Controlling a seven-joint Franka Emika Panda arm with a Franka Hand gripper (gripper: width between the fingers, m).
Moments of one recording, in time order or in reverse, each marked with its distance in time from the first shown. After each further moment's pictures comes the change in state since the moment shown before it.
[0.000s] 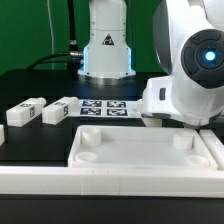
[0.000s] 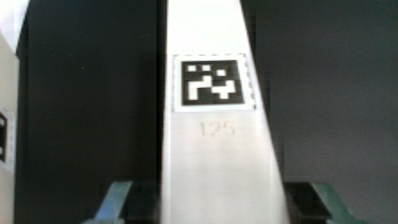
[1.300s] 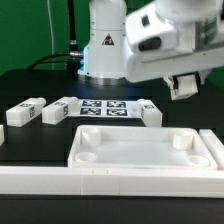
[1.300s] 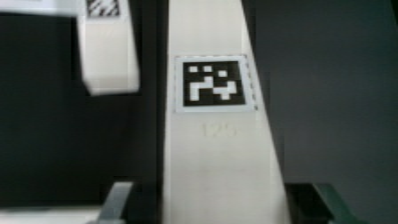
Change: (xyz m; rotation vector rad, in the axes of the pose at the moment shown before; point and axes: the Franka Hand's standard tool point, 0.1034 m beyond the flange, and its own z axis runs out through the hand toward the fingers) arm -0.031 0.023 -0.134 0.018 0.402 -0.230
